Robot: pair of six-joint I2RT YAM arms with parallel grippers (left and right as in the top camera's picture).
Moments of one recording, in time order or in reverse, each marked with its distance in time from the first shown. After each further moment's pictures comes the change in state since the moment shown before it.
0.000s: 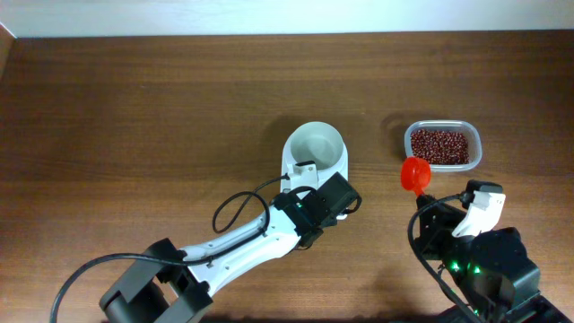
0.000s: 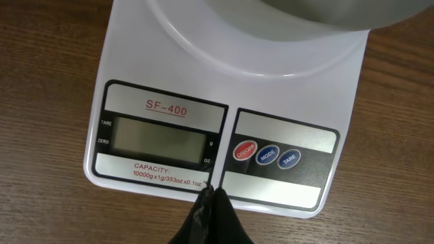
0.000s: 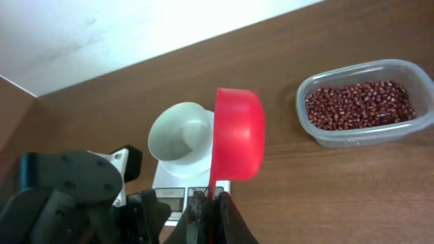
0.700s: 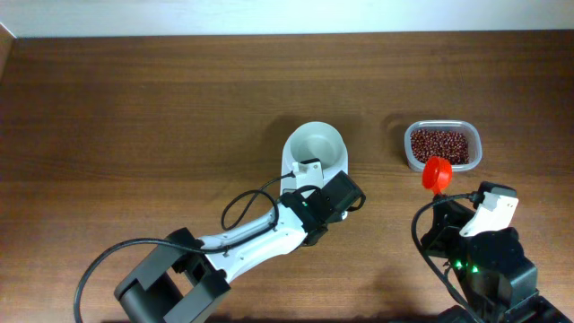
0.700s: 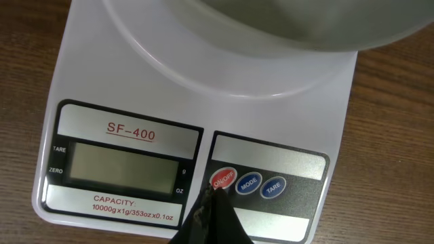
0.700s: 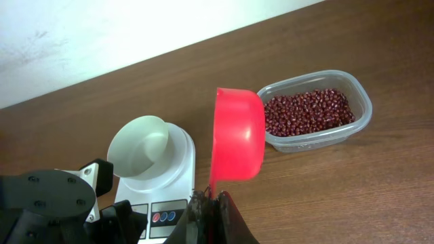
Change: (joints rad) left arm 0.000 0.071 0.000 0.110 -0.015 0.000; right arm 0.000 0.000 0.000 -0.034 0.144 -0.001
